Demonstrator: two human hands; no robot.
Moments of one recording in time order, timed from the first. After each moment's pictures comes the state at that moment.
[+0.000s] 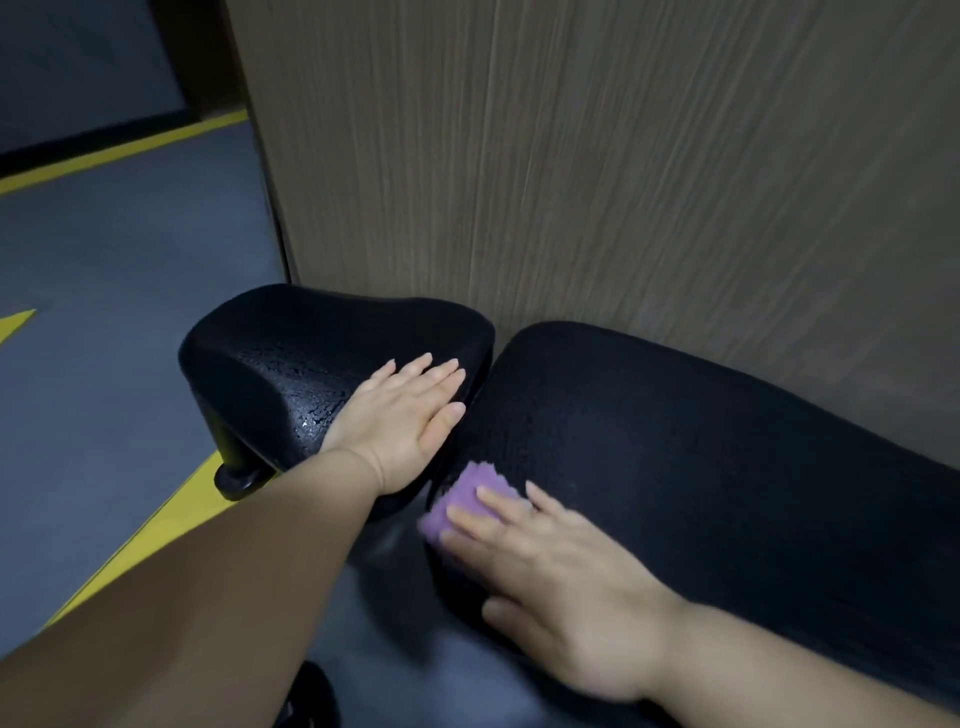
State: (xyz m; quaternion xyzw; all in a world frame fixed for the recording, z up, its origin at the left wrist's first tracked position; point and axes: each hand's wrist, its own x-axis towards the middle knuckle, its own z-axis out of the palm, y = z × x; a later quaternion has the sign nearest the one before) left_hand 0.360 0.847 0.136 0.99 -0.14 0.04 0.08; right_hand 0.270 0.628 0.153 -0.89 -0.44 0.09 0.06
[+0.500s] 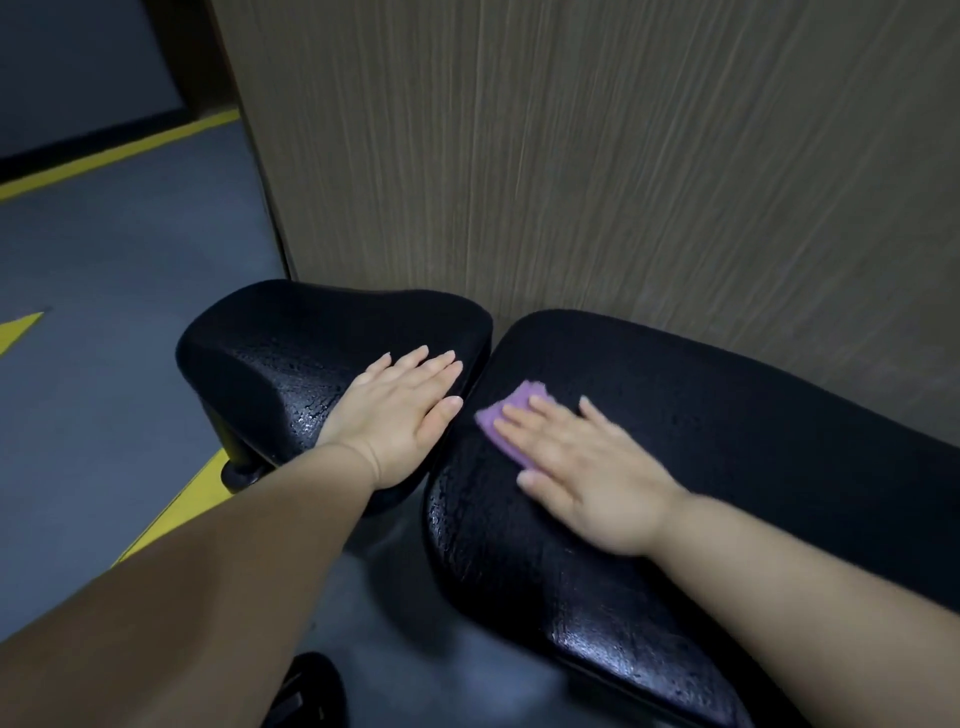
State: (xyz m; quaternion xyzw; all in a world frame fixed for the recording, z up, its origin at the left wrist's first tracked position) left_hand 0.361 0.847 0.133 0.99 -0.14 0.05 0.08; right_hand 0.336 0.606 0.151 -0.94 -0.34 0.06 0.03
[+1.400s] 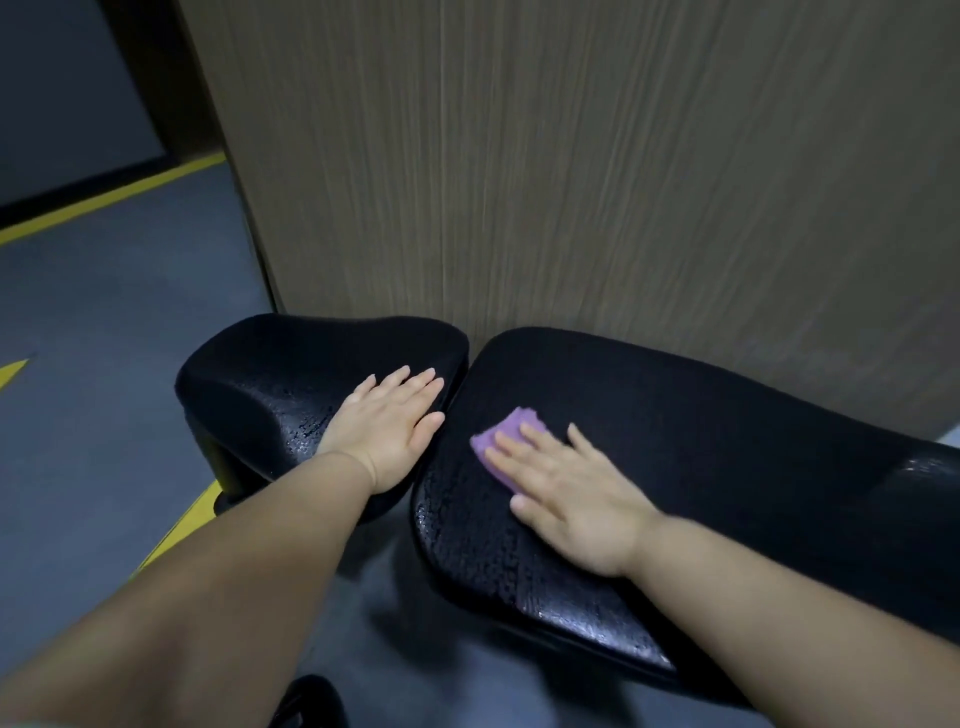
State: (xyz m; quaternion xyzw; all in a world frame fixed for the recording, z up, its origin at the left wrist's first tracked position) left_hand 0.359 0.845 0.135 0.99 -0.12 0.00 0.02; right_hand 0.301 0.599 0.156 -0.95 -0.31 0.08 0.03
